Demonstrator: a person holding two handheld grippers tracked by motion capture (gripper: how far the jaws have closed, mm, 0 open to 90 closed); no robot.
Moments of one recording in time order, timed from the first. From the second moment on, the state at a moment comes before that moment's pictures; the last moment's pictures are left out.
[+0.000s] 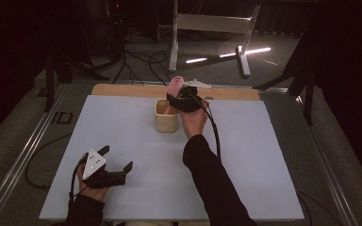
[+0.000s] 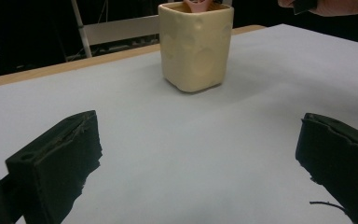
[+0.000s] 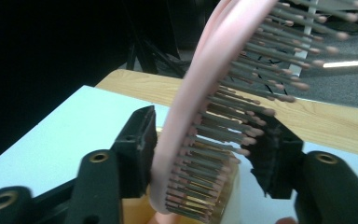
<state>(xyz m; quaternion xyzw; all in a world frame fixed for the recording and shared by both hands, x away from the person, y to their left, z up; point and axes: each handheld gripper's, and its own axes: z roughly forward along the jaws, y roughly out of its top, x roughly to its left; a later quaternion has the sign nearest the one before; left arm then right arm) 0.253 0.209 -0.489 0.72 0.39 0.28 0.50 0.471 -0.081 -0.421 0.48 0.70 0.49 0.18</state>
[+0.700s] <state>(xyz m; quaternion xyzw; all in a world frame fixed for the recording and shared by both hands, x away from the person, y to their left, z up) 0.254 0.207 -0.490 0.72 0.39 0.28 0.50 0.467 -0.082 -0.422 0.46 0.73 0.48 0.19</state>
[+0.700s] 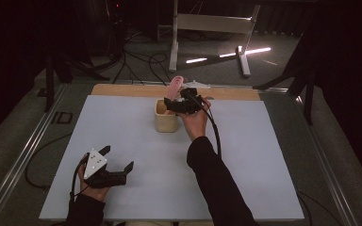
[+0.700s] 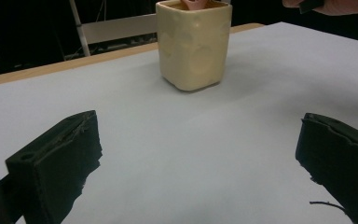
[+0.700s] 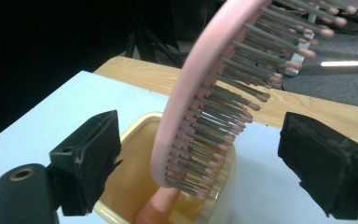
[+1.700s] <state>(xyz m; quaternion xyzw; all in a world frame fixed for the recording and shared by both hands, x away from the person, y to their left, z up) 0.255 0.208 -0.490 0.72 0.40 0.28 0.49 0.438 -0.104 -0.424 0.43 0.74 0.48 0.18</state>
